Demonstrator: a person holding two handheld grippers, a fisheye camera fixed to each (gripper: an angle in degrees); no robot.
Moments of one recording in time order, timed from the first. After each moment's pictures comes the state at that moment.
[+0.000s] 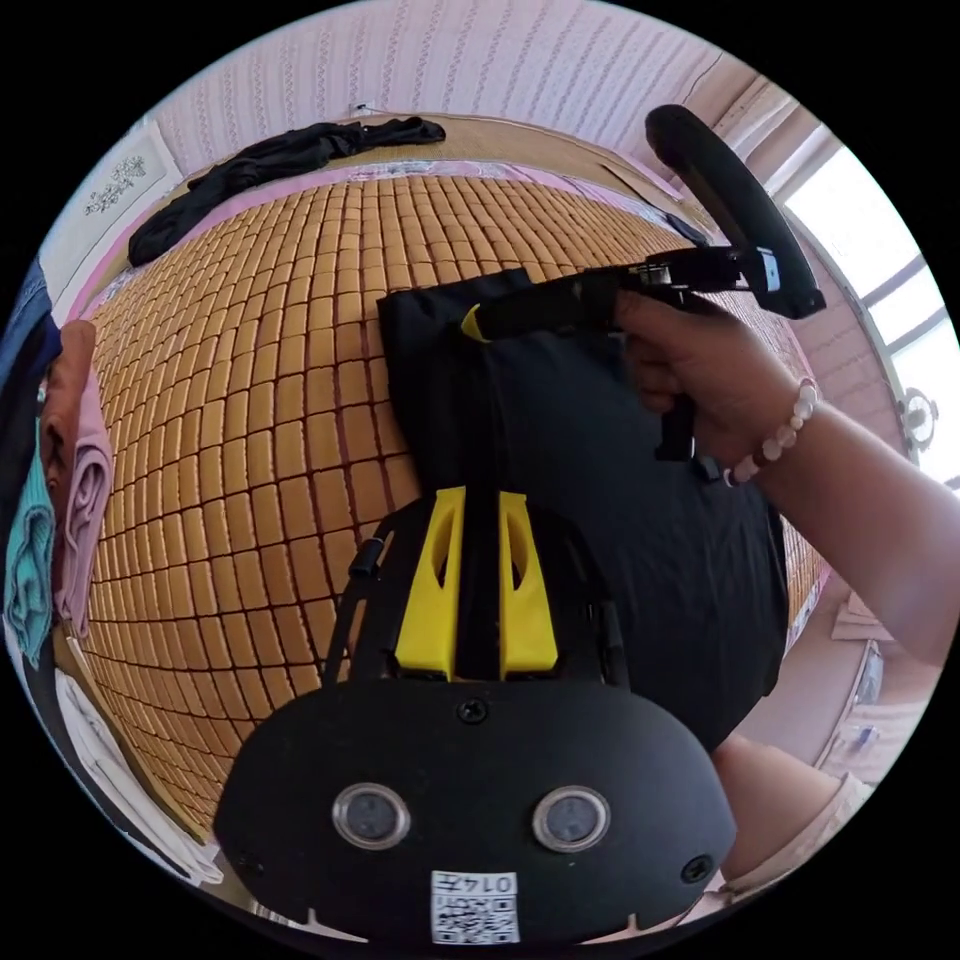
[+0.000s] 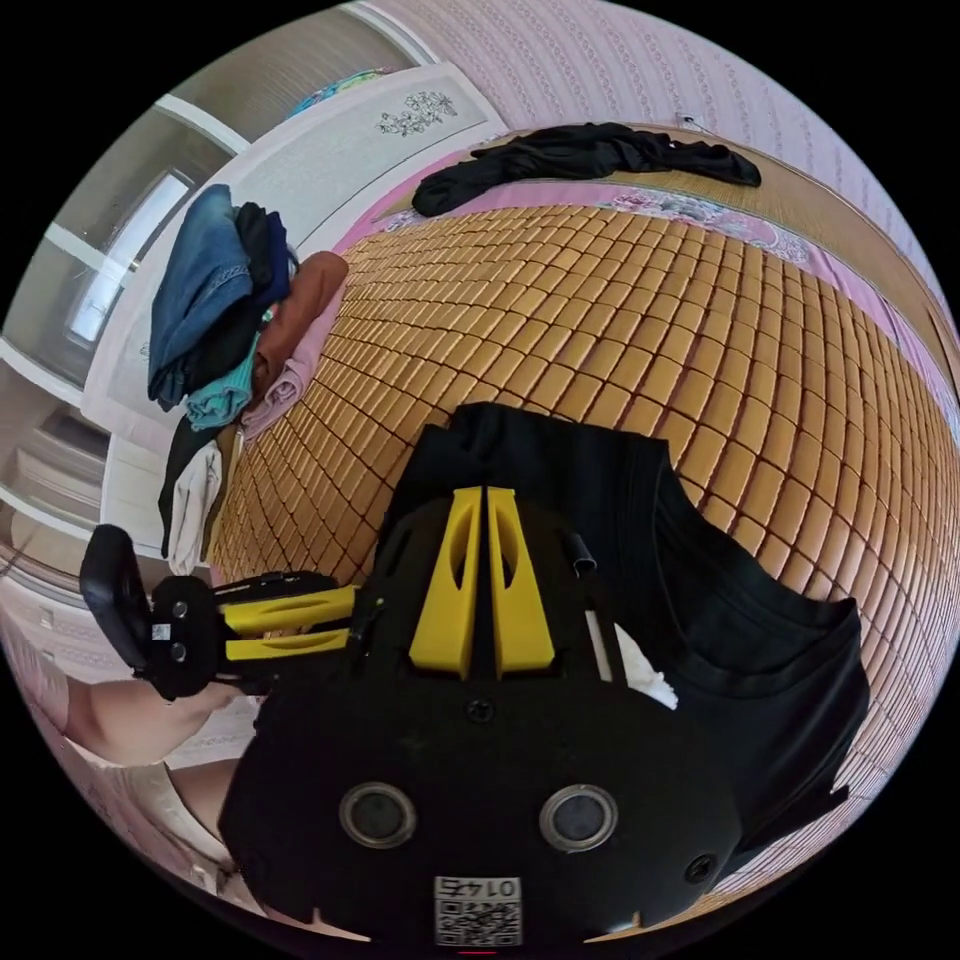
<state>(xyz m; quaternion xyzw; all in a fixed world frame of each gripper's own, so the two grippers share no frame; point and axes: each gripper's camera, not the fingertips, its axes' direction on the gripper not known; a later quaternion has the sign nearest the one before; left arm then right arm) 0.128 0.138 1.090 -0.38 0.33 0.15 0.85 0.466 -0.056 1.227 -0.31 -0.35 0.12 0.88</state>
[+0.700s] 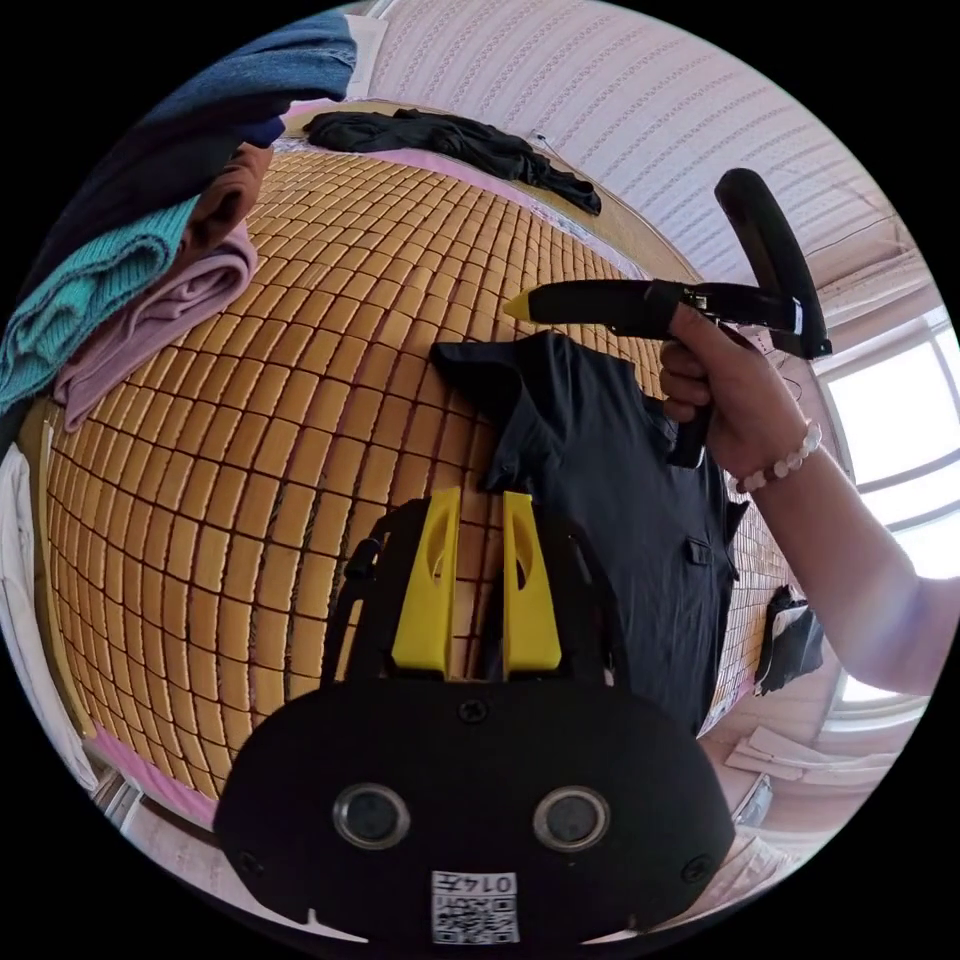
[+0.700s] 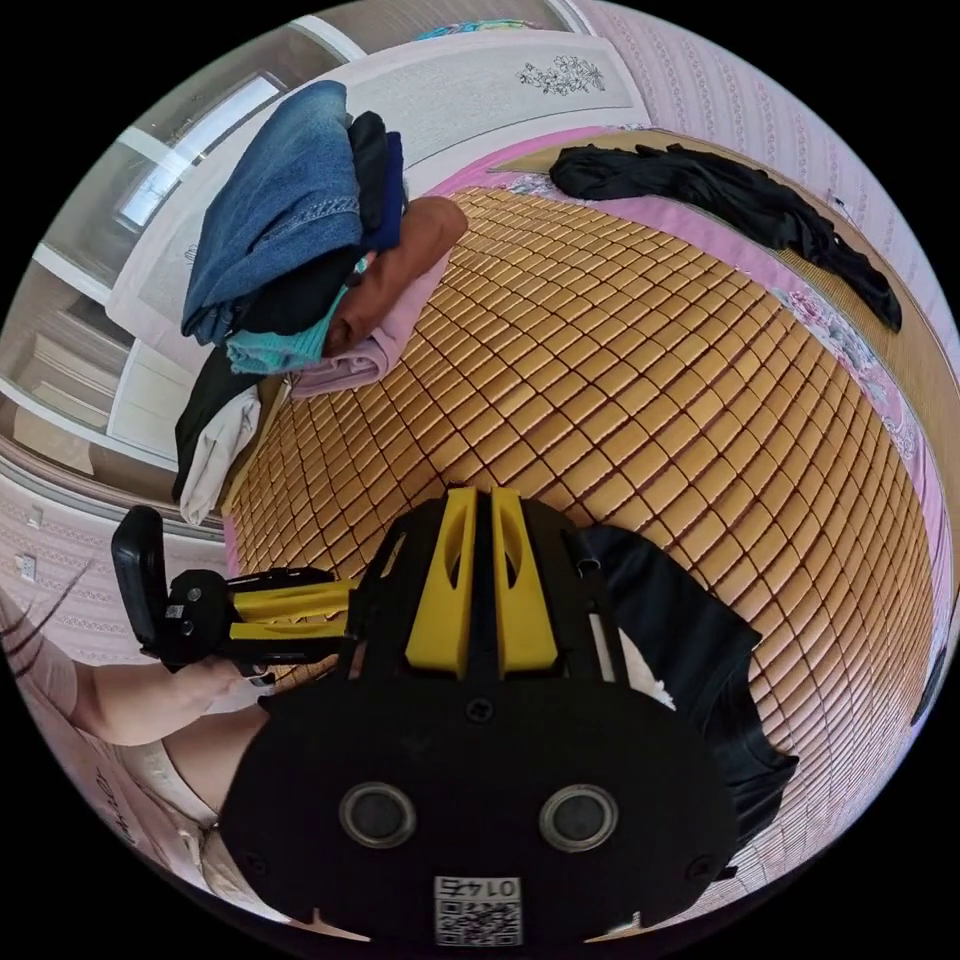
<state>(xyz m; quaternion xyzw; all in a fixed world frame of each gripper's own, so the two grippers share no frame) -0.071 0.145 1.114 -0.39 0.30 -0.07 0.86 0.353 -0.089 1.304 -0.33 -0.39 -0.03 0.86</state>
